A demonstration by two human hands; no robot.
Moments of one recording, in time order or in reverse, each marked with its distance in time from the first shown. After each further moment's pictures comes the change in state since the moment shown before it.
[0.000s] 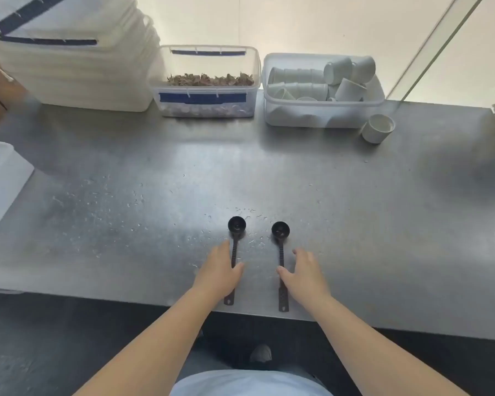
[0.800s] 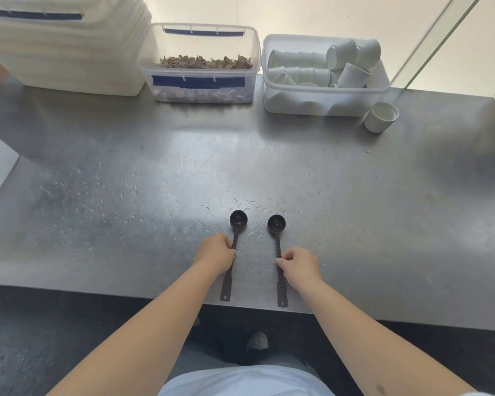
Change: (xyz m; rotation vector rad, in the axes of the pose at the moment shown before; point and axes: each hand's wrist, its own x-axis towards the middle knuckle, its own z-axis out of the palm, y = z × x) left_hand 0.040 -0.005 -0.005 -0.061 -0.057 -0.177; right_hand 0.015 -0.015 0.007 0.178 -0.088 0.182
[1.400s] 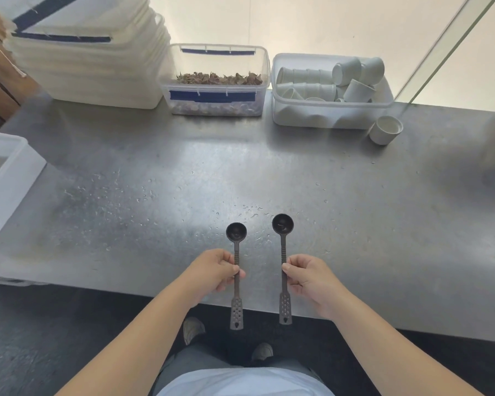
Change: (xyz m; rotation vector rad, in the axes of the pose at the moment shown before) left_hand -0.076 -0.011 -0.049 -0.587 -0.297 0.004; right_hand -0.056 -0.013 -0.040 0.674 -0.399 -0.080
